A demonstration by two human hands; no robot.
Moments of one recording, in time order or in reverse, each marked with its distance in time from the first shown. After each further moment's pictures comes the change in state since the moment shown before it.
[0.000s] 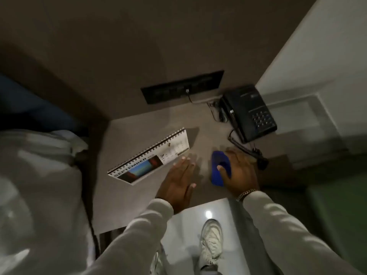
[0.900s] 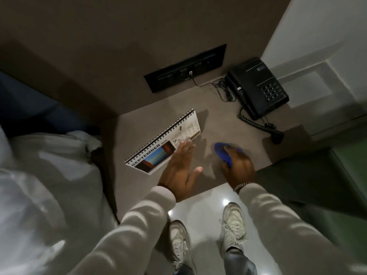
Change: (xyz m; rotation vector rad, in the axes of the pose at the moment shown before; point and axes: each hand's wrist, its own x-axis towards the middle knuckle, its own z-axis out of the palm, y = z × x) left_hand -0.023 -0.014 -0.046 -0.129 0.001 0.041; right_hand -0.034 -0.041 0.051 0.226 0.083 0.149
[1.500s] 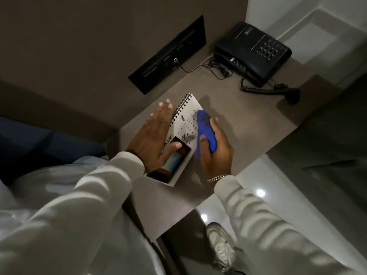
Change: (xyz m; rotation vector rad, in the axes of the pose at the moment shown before) left_hand 0.054 -0.072 -0.095 0.498 -0.180 0.371; right_hand -0.010 -0.091 0.089 0.867 0.529 0.056
